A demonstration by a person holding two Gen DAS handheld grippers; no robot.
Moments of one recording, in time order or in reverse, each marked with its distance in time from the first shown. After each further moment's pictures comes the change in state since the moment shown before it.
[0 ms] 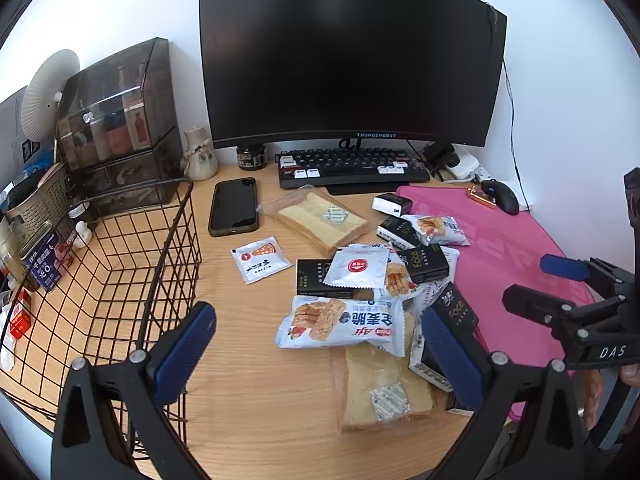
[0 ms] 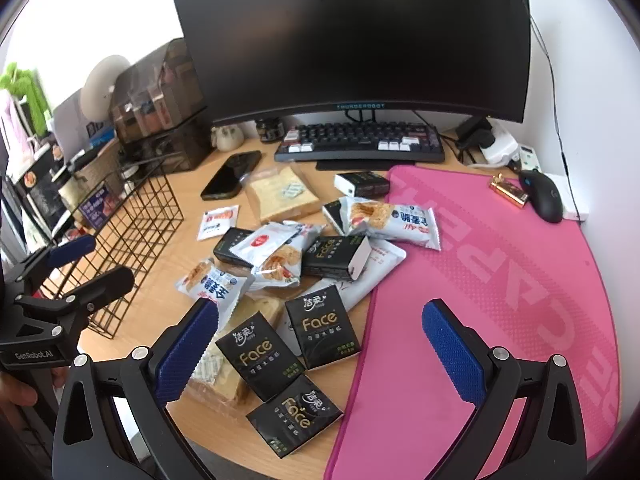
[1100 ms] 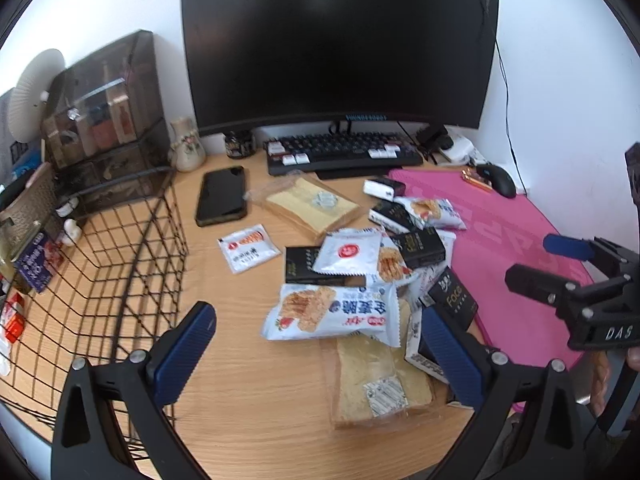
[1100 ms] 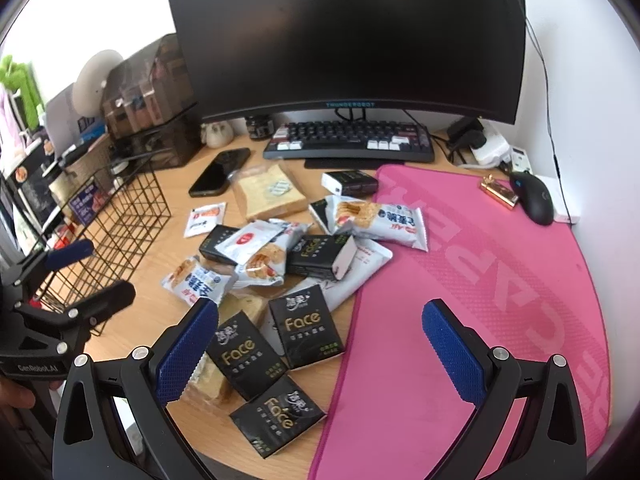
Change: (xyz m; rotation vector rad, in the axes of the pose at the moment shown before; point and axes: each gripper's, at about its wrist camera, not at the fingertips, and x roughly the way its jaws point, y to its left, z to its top) left arm 0.019 -0.007 -0.006 -0.005 0.070 -0.055; right arm 0.006 -0.010 0.001 -0.004 0.020 -0.041
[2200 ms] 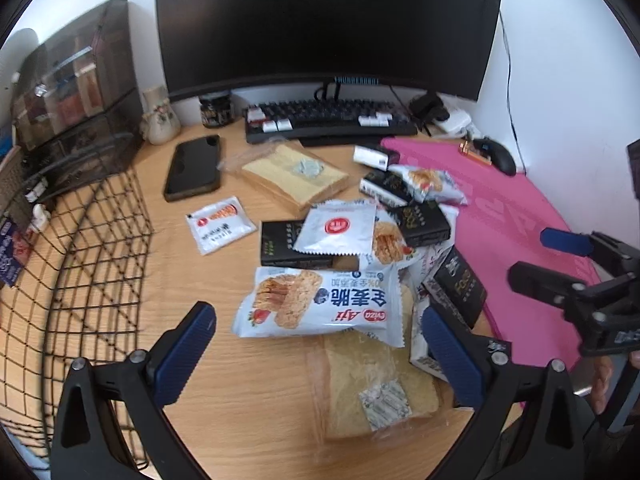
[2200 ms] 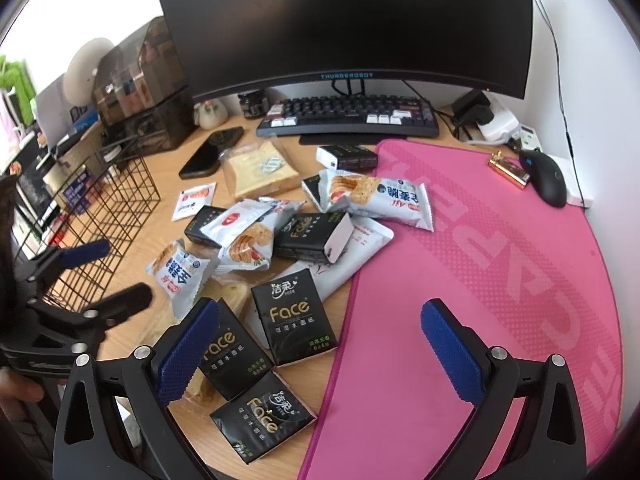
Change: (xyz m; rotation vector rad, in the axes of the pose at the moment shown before) left arm 0.046 -0.002 -0.001 0.015 0.077 -0.035; right arm 0.028 -0.007 -0.006 0.007 0.063 0.019
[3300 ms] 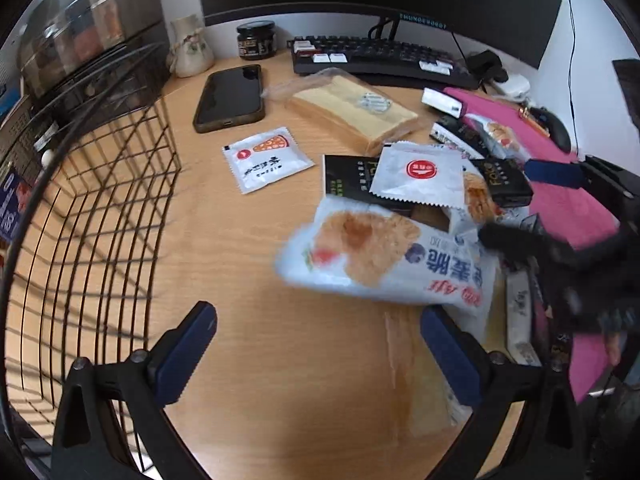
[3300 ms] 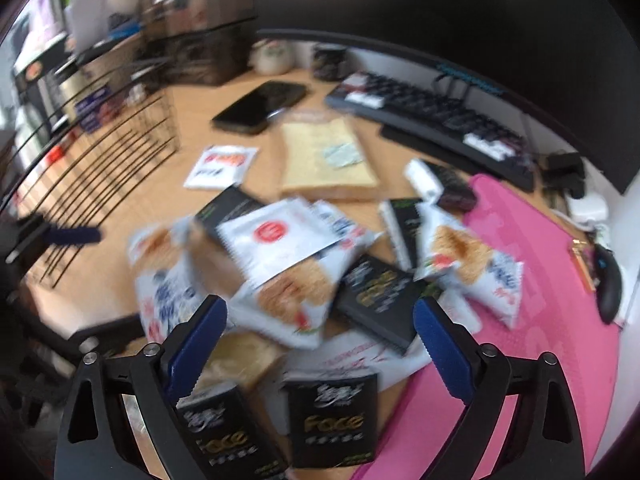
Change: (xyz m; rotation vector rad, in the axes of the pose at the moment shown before) left arm 0.044 0.037 -0.009 -0.051 0.196 0.131; right arm 0.083 0.060 0.042 -0.340 0.128 0.086
